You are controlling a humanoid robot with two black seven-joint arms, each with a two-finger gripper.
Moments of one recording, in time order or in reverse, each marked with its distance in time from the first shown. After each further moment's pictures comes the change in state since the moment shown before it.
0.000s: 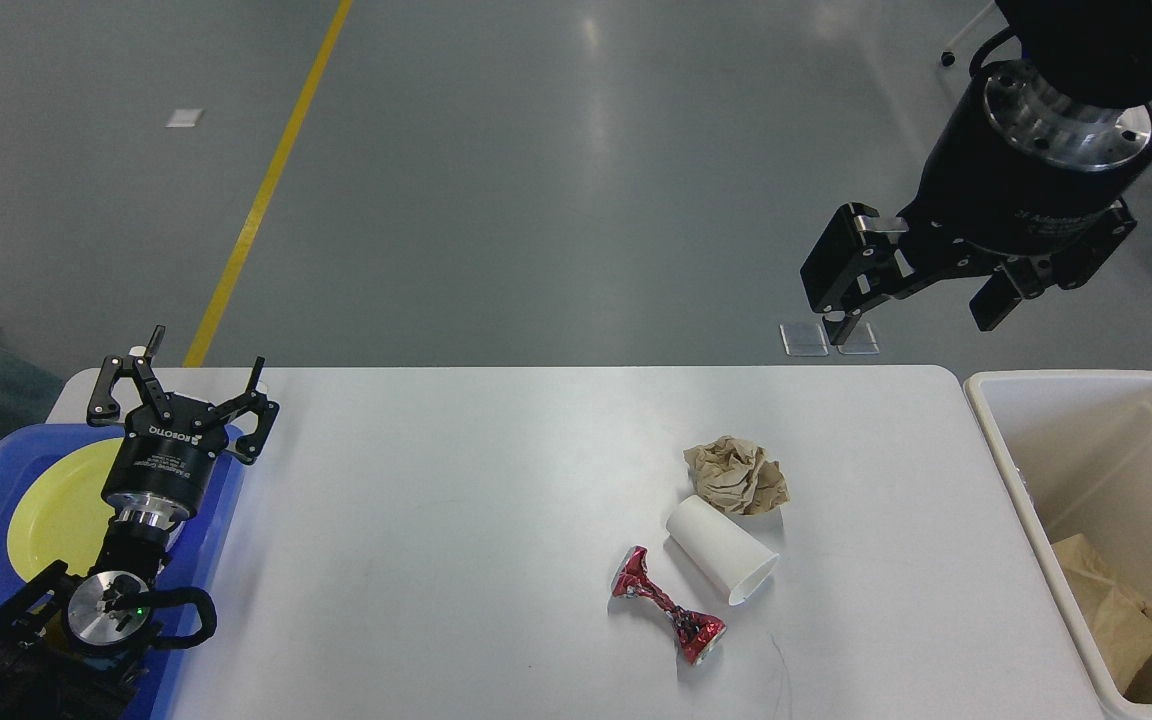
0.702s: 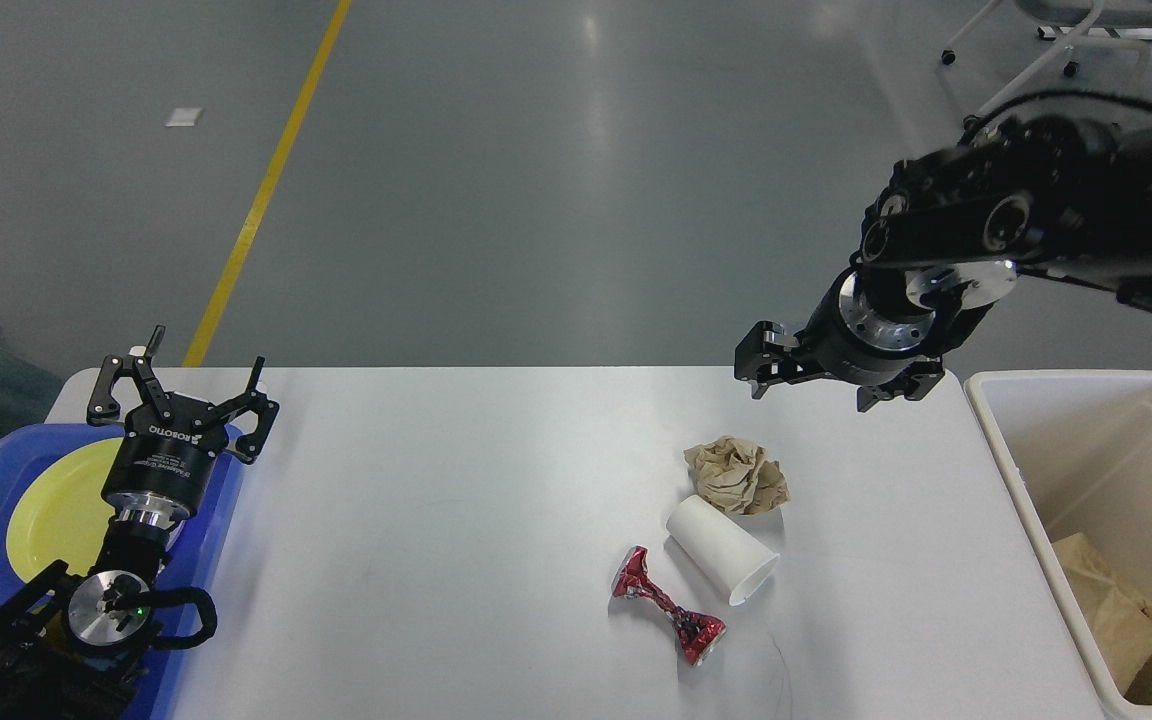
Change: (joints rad) left arm 0.000 0.000 0.000 -0.001 0.000 0.000 0.000; right arm -0.688 0.091 0.103 -0.236 0.027 -0.577 0.008
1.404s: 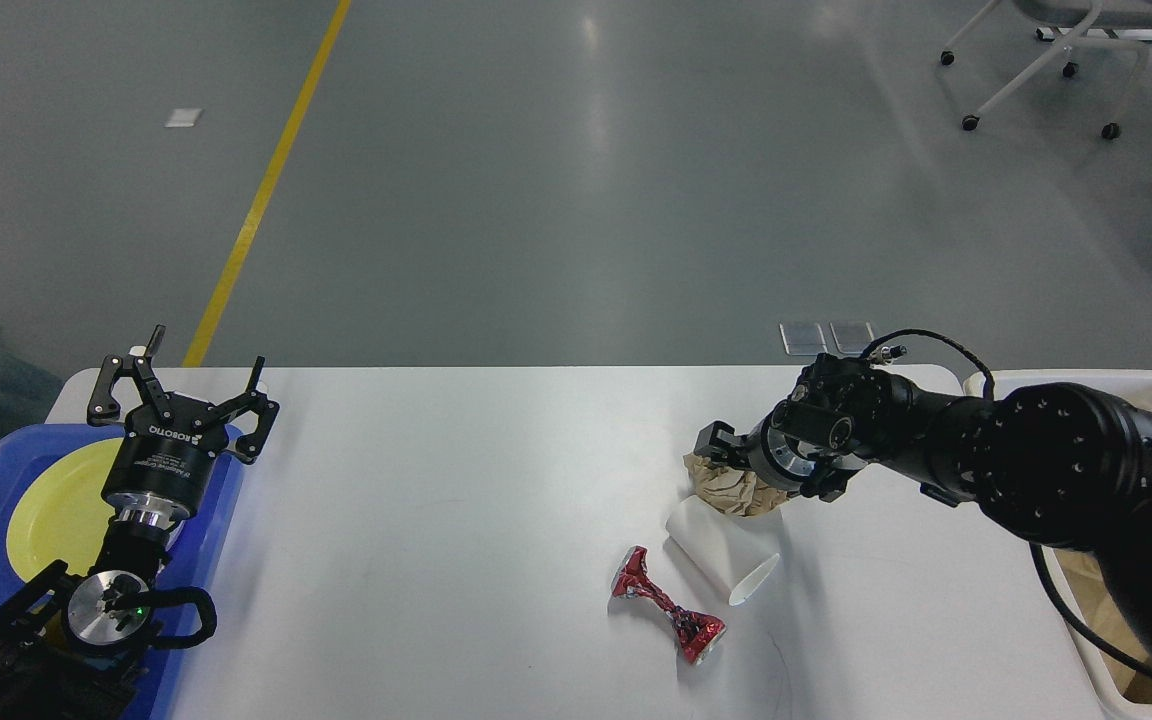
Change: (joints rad) left arm 0.000 0.000 0.000 0.001 0.000 0.000 0.000; right arm -0.696 0.196 0.128 -0.699 -0.018 -0.099 -0.004
